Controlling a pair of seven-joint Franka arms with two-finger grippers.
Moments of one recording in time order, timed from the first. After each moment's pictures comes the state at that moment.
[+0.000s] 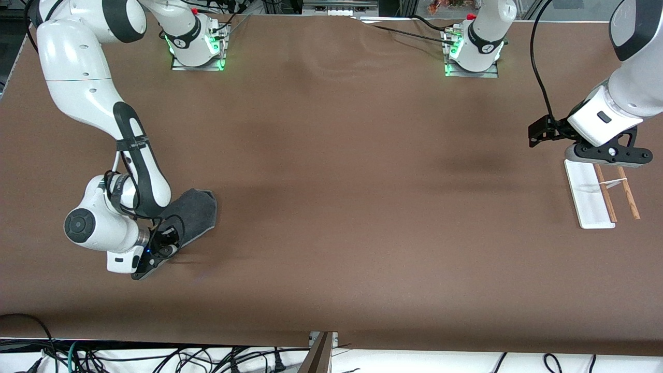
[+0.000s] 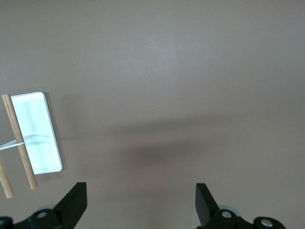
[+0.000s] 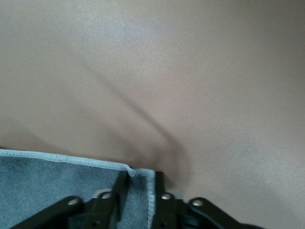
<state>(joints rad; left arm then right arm) 0.00 0.03 -0.08 -1.72 0.03 1.68 0.02 0.01 0.91 0.02 -1.34 0.05 2.24 -0.72</state>
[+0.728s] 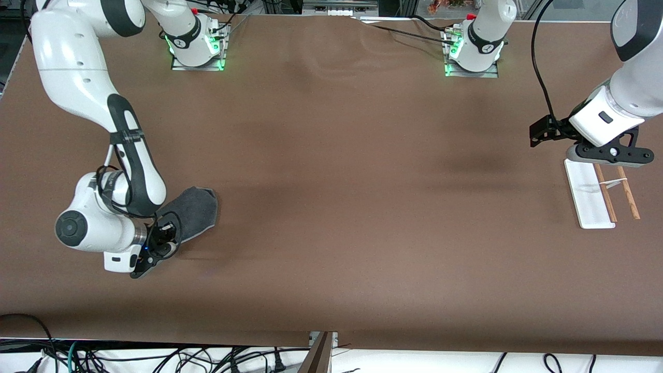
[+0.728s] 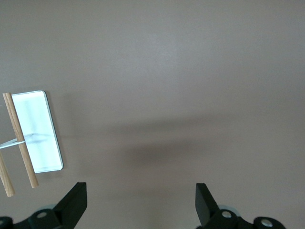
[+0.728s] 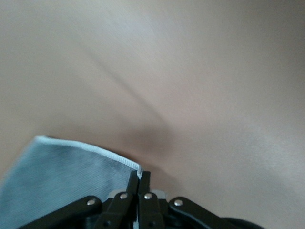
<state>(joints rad) 0.00 0.03 -0.07 -1.72 0.03 1.67 0.02 0.03 0.83 0.03 -1.28 0.05 2.05 -0.69</state>
